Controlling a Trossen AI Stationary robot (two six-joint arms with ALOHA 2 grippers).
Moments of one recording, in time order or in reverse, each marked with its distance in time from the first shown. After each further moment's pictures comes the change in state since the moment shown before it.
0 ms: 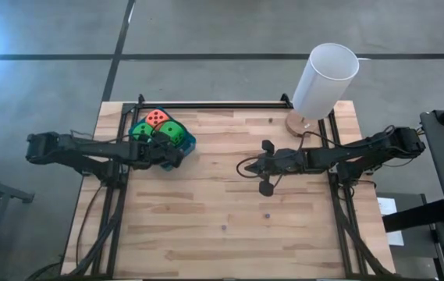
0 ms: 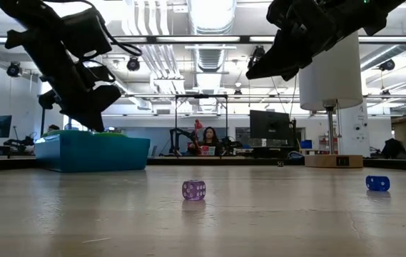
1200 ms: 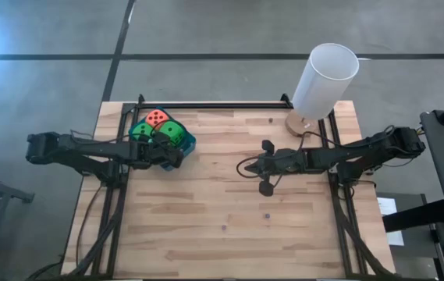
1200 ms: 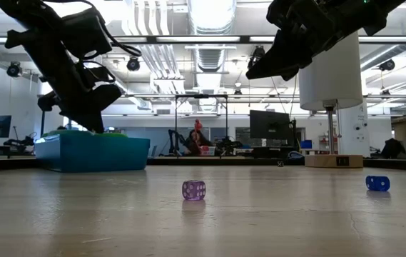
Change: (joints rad) left arm 0.000 0.000 0.000 0.001 0.038 -0.037; right arm 0.000 0.000 0.000 0.000 0.000 -0.001
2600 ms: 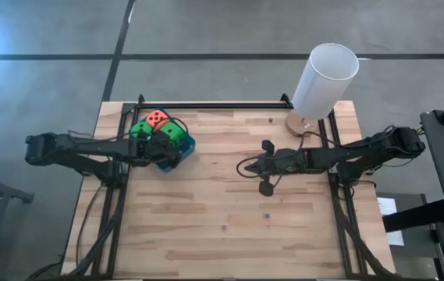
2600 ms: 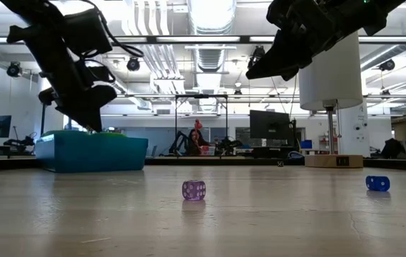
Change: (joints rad) left arm 0.035 -0.016 0.034 -0.092 0.022 0.115; right arm 0.000 0.000 0.000 0.000 0.000 -0.002
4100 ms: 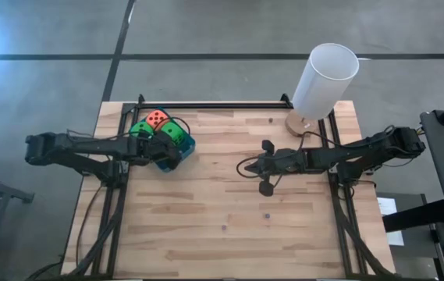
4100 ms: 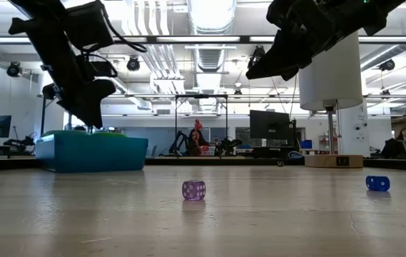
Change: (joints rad) left arm -0.009 0.000 0.054 -0.067 0.046 0.054; right arm 0.000 0.000 0.000 -0.001 0.000 -0.005
